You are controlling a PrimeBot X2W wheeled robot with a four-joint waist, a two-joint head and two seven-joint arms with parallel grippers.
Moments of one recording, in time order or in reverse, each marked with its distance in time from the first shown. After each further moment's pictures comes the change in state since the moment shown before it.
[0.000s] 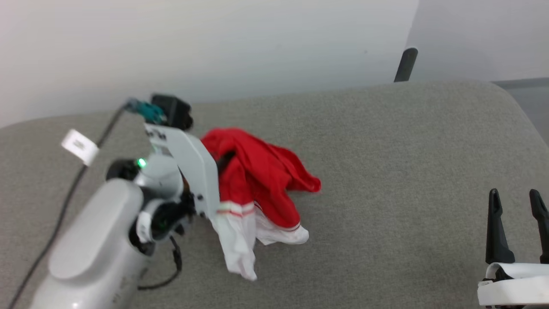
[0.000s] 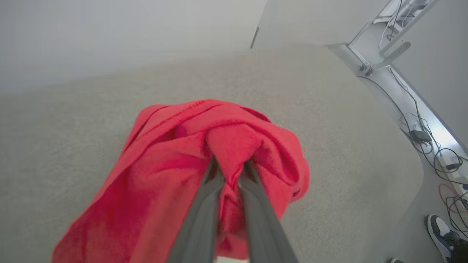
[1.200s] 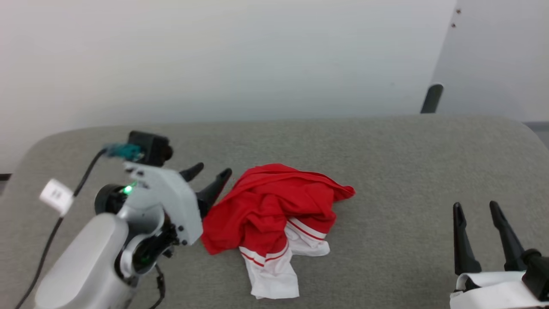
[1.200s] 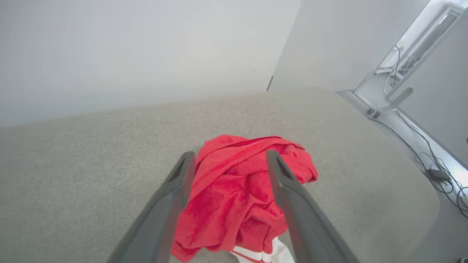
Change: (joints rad) left arm 0.140 0.044 0.024 0.009 -0.007 -0.097 -0.208; right arm 0.000 0.001 0.097 0.092 0.021 0.000 -0.027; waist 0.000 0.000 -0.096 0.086
